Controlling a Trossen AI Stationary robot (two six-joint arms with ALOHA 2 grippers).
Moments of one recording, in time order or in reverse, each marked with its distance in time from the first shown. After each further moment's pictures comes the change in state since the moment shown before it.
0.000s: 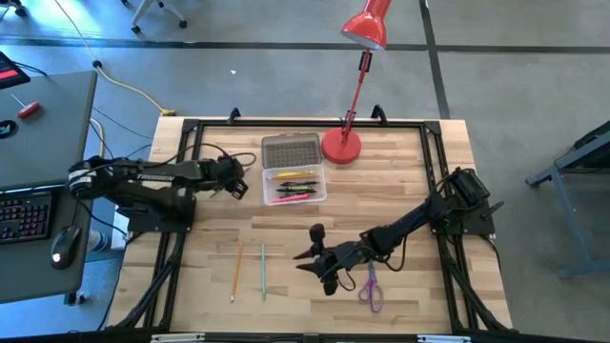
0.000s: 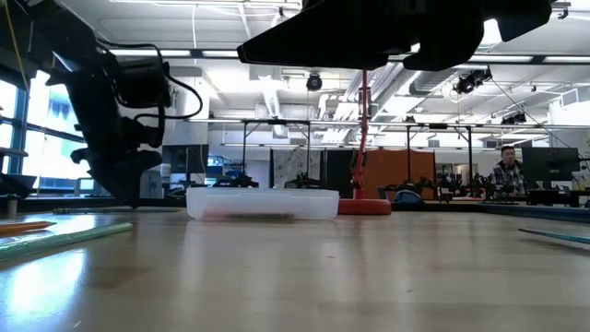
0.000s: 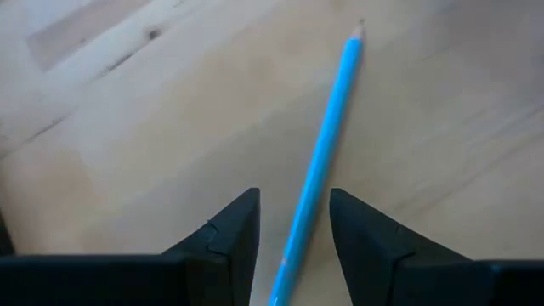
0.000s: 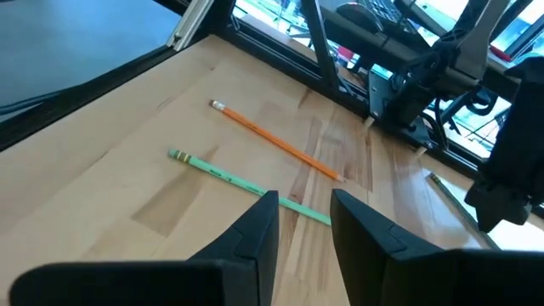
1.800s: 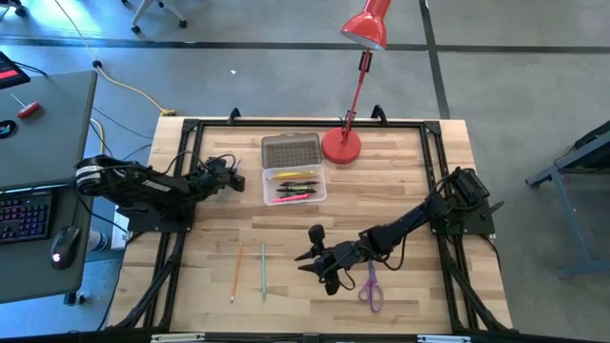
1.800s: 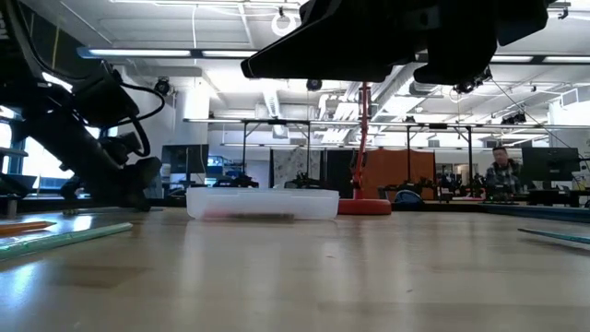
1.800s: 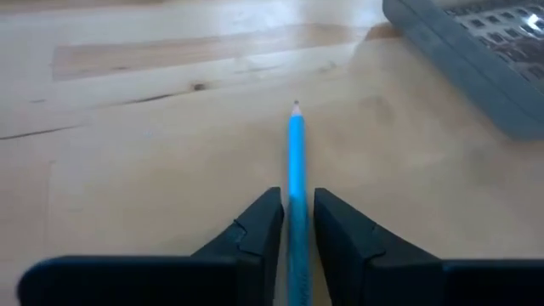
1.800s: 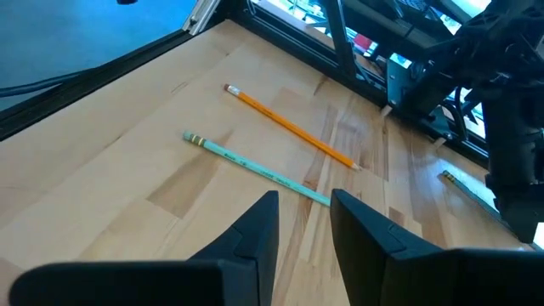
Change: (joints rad) left arm 0.044 0.143 -0.397 0.869 -0.147 -0.140; right arm -0.006 0.000 0.000 -0.047 -0.043 0.006
